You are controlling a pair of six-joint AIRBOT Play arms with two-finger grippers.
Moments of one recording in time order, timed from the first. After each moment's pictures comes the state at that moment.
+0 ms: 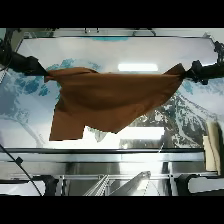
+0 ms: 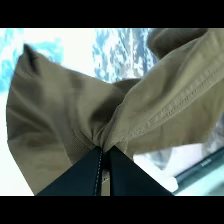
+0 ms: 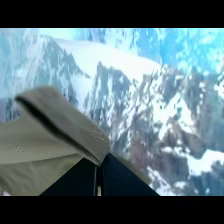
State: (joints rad) left arm 0.20 -1.56 1.77 1.00 -1.63 -1.15; right arm -0.35 -1.61 1.51 -0.77 1.29 1.26
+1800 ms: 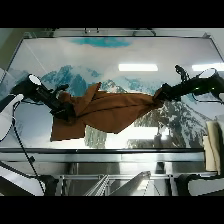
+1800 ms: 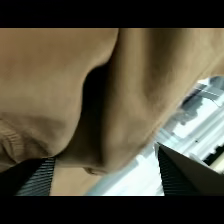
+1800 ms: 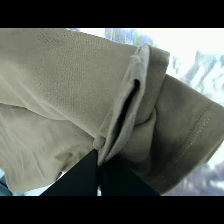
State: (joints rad) left arm 0.09 -1.82 1.35 1.07 -1.58 -1.12; right arm -0.14 -1.65 1.27 -0.83 1.21 1.23
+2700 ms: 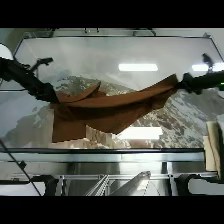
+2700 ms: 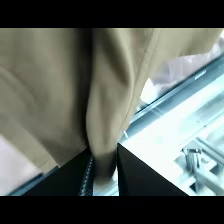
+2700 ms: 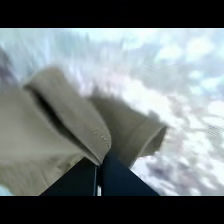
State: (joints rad) left arm 0.13 -1.53 1.60 1.12 -1.81 -1.14; right arm -0.34 -1.46 1.31 -0.83 1.23 1.25
